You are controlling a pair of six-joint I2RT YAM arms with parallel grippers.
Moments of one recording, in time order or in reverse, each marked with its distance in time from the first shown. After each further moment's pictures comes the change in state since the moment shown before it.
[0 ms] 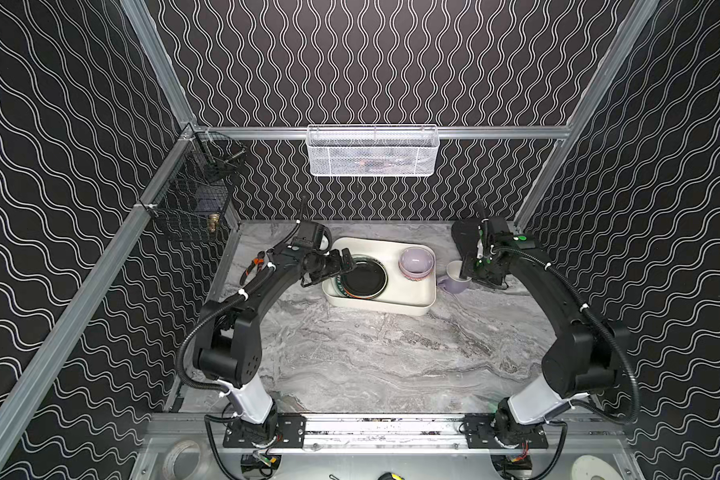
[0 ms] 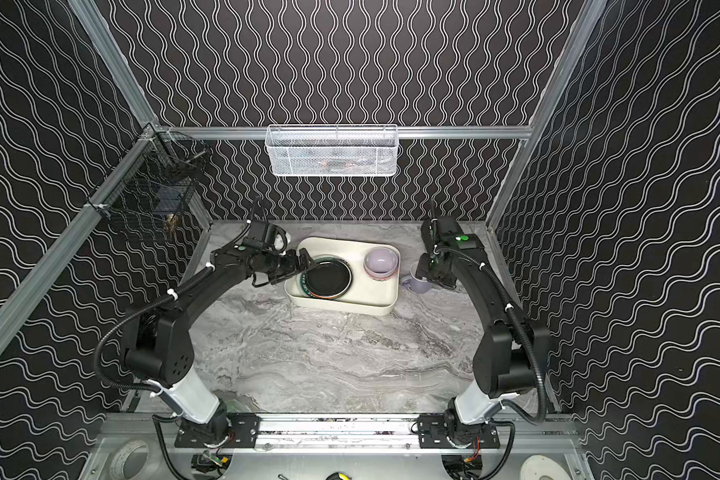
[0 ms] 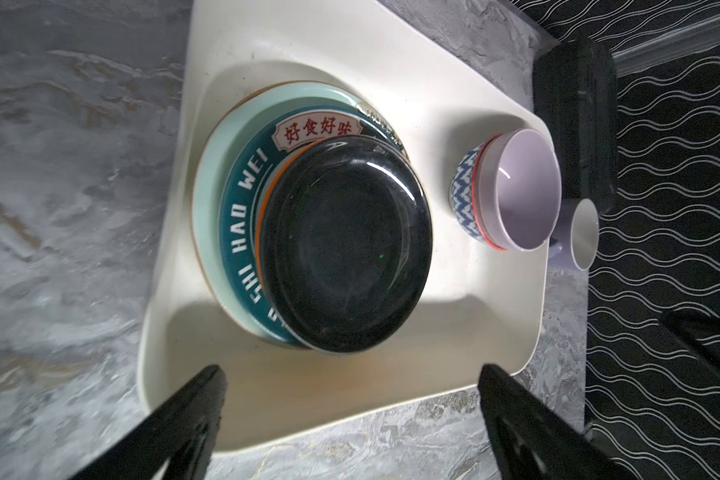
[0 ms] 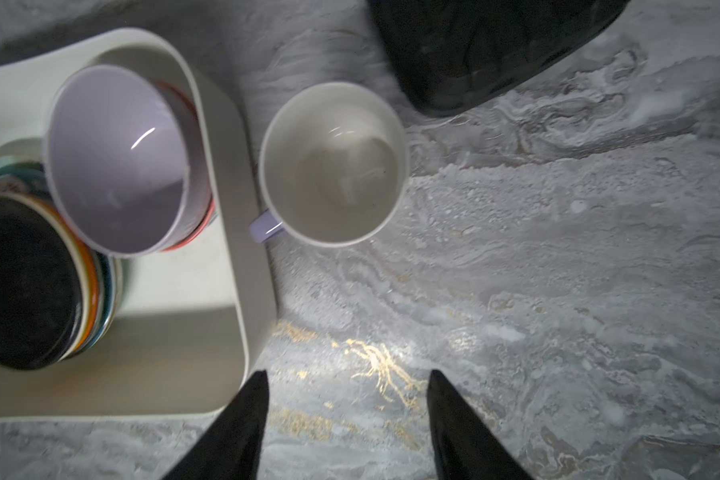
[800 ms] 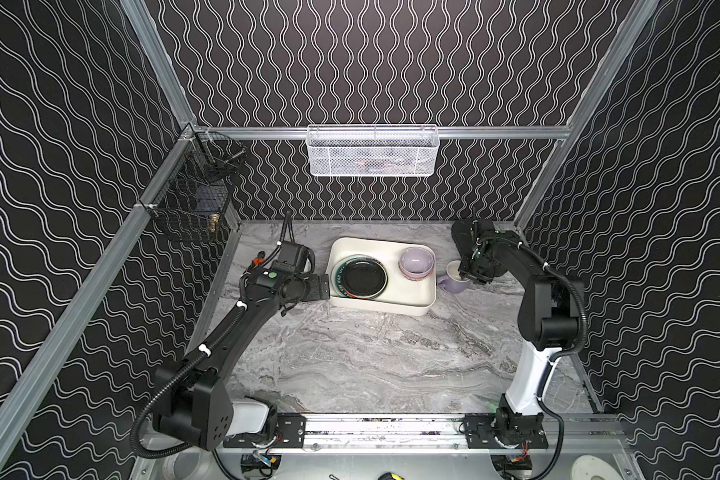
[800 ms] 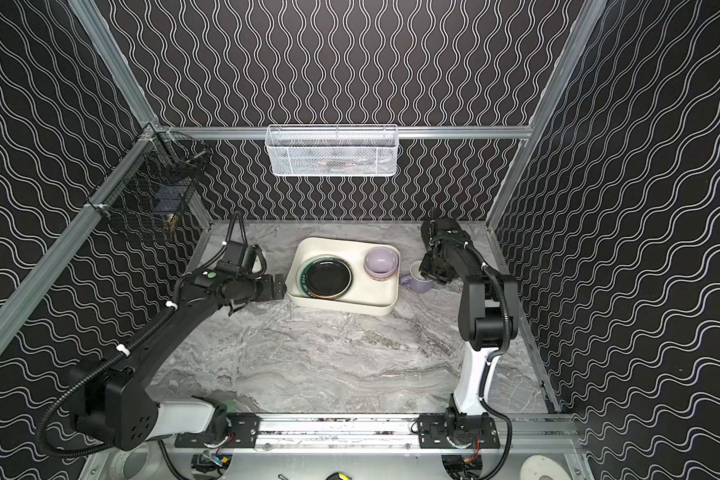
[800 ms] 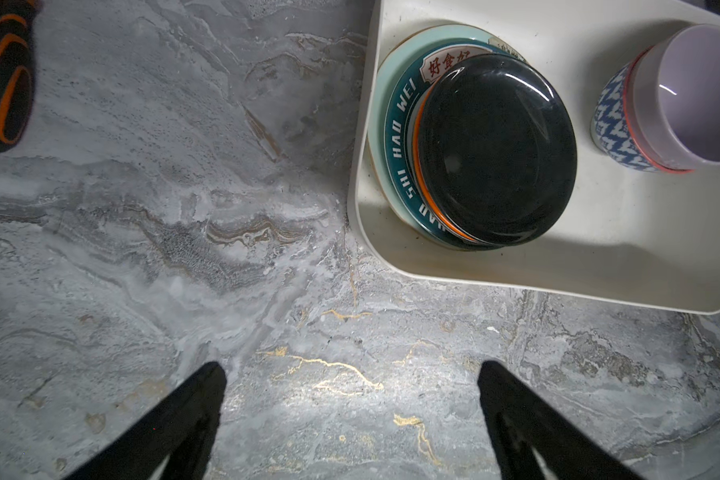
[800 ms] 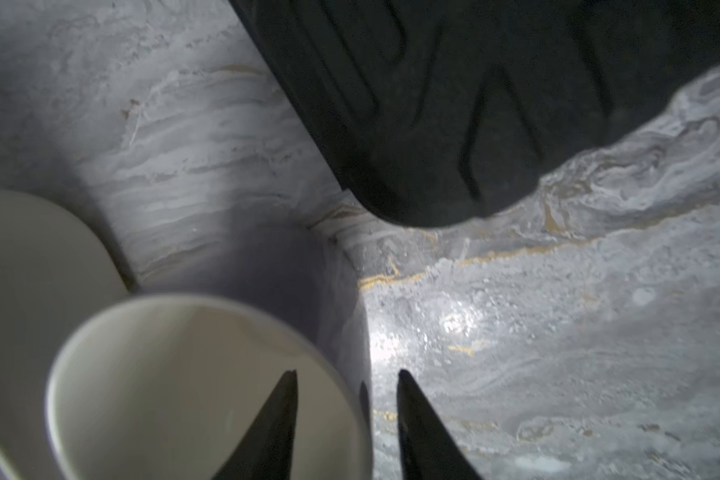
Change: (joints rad) left arm 0.000 -0.348 -0.241 -0.160 -0.283 0.163; right arm -0.063 0.373 0.164 0.082 0.023 0.032
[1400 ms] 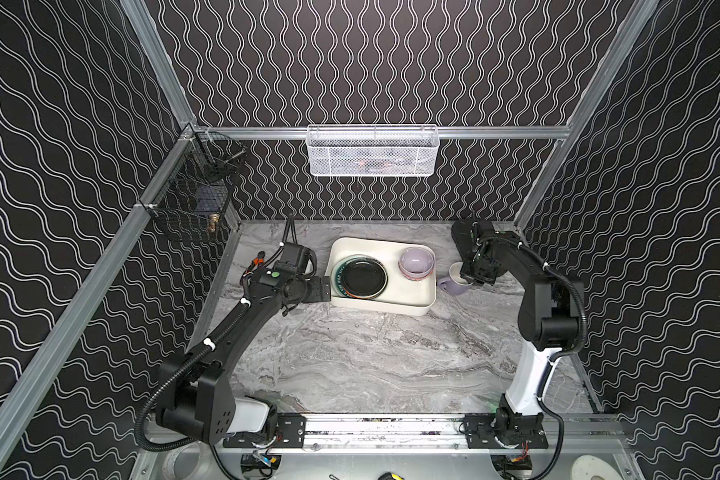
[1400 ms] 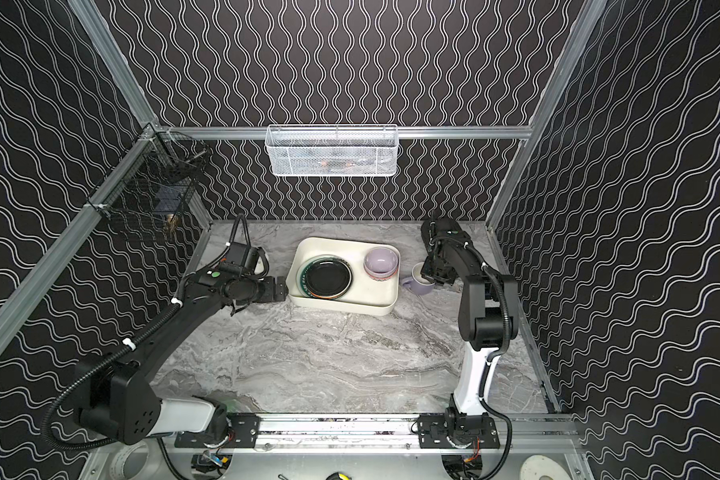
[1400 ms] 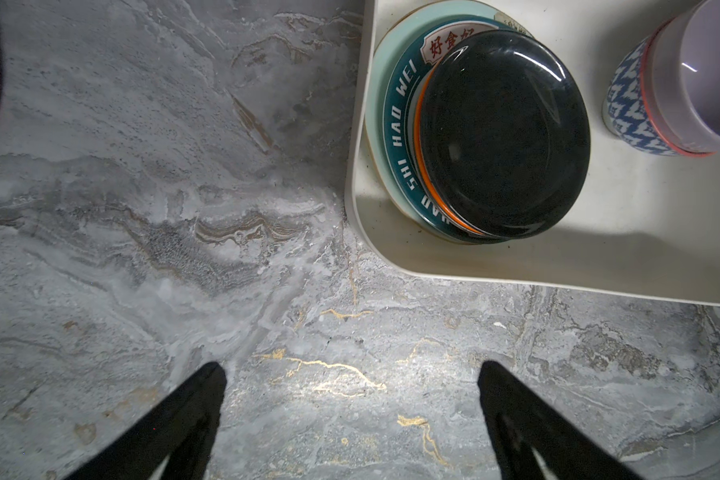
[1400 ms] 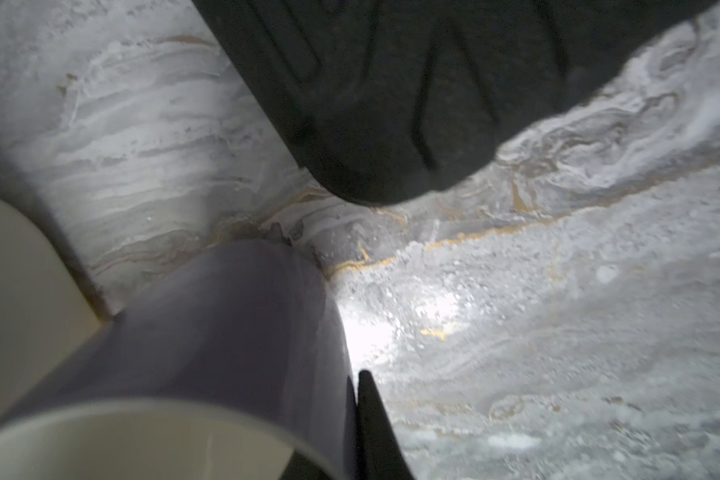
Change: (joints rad) left arm 0.000 0.045 0.000 0.015 0.024 0.019; right arm 0.000 -0.037 -0.037 -0.047 0.044 -0.005
